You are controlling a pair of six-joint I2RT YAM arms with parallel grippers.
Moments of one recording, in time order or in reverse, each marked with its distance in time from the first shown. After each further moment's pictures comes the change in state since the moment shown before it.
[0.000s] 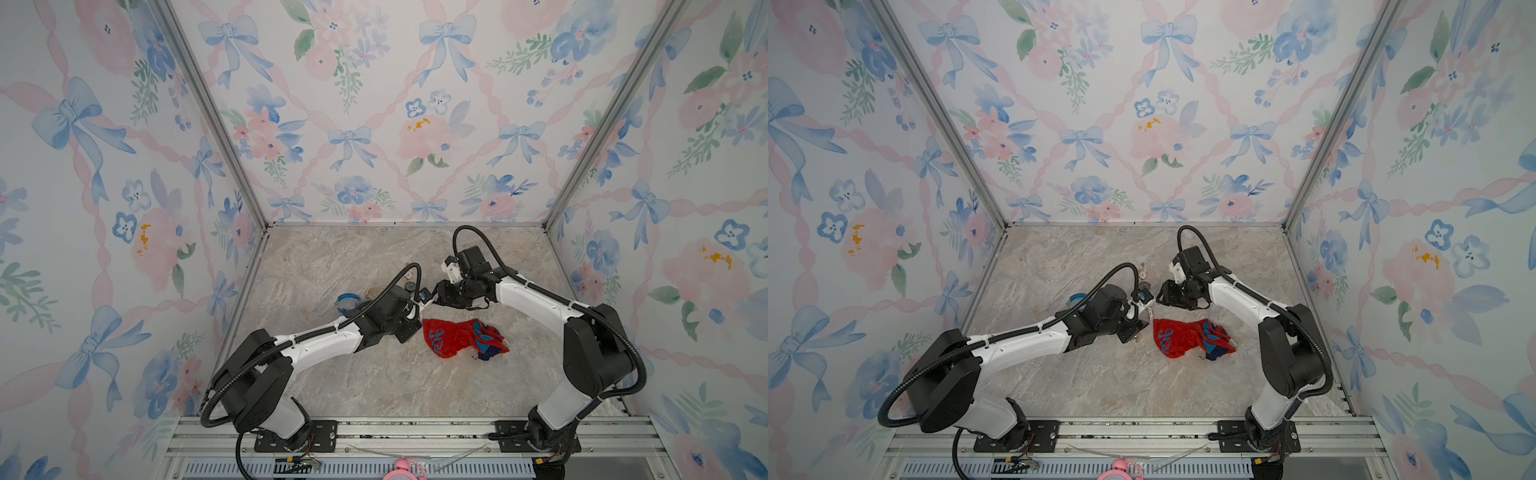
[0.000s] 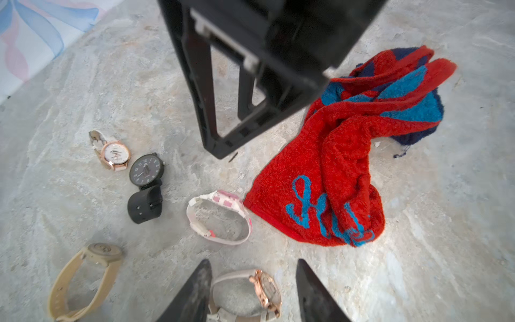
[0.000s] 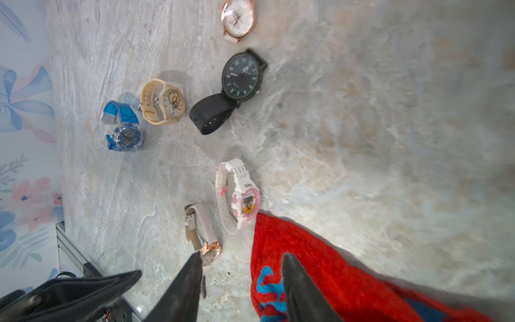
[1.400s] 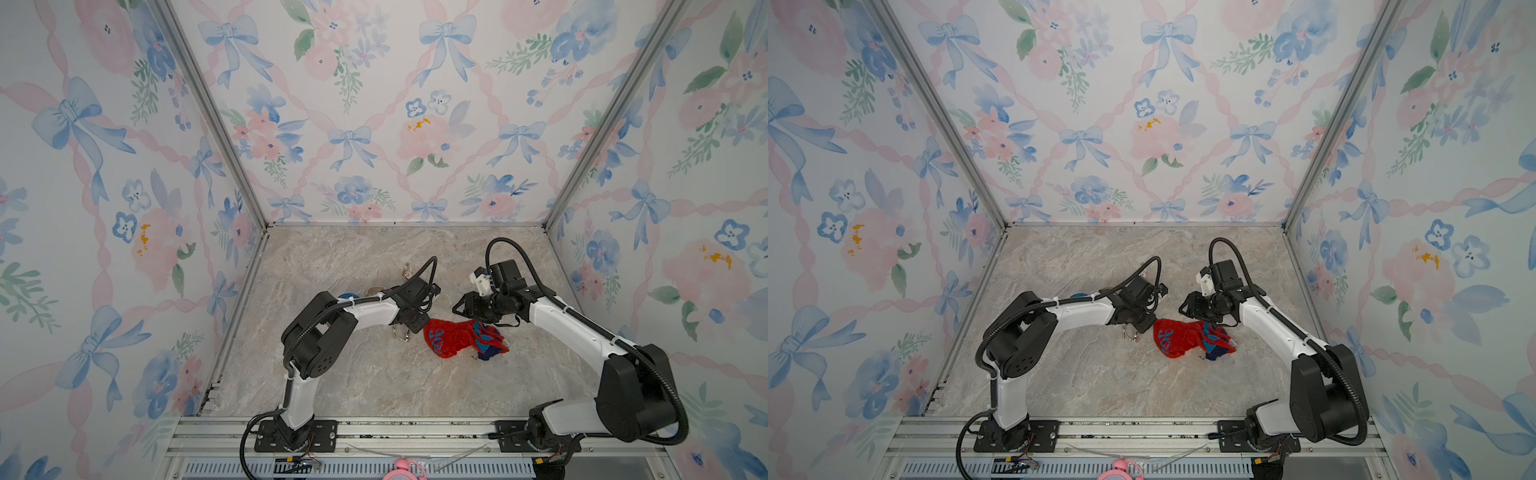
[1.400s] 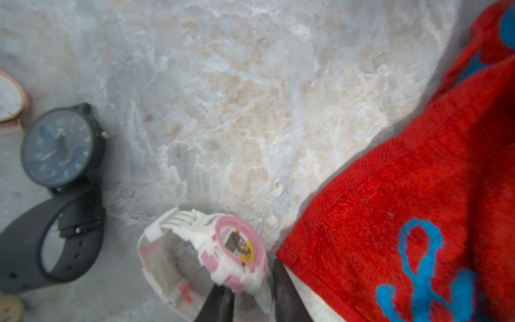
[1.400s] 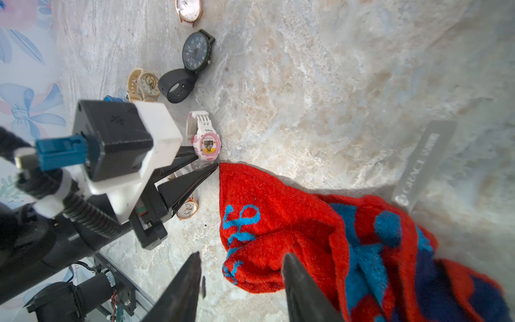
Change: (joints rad) left arm 0.032 0.412 0.323 -0.199 -0.053 -0.098; right arm -0.085 -0.240 -0.220 -0.037 -0.040 -0.024
